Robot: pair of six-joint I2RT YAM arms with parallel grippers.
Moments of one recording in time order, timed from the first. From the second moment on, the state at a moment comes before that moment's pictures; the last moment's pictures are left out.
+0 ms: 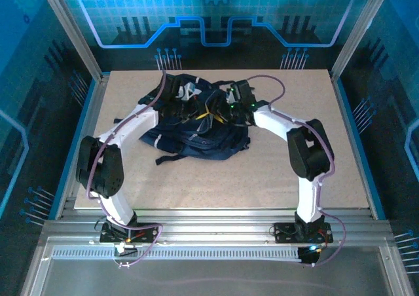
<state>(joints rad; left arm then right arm) -0.34 1.74 1.39 -0.42 0.60 -0.79 0.45 1.96 1.43 -0.21 -0.46 0.94</state>
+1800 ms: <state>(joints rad) -0.15 1.56 0.71 0.11 0.46 -1.01 0.98 2.10 1.66 -0.90 0.60 1.18</state>
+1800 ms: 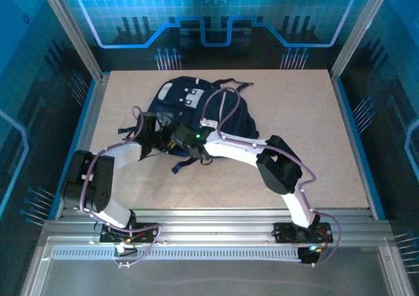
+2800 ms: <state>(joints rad) -0.10 1.66 0.82 0.06 0.45 -0.97 0.83 1.97 1.43 -0.60 0.44 0.84</state>
